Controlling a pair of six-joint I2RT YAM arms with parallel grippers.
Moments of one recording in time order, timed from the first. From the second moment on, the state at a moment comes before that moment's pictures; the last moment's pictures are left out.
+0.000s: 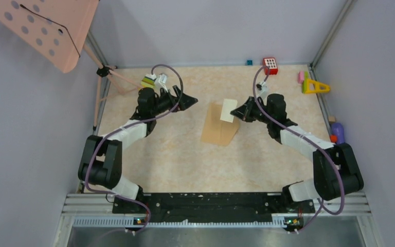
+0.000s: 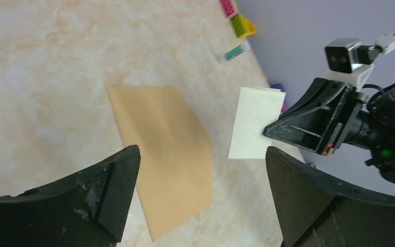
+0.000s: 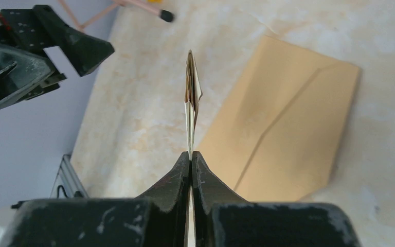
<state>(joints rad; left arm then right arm) -0.24 1.51 0.83 0.56 0.63 -0.72 0.30 1.38 0.71 0.39 -0.54 0.62</state>
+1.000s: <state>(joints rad) -0.36 1.88 0.87 0.49 0.60 -0.72 0.28 1.68 0.78 0.15 -0.44 0.62</state>
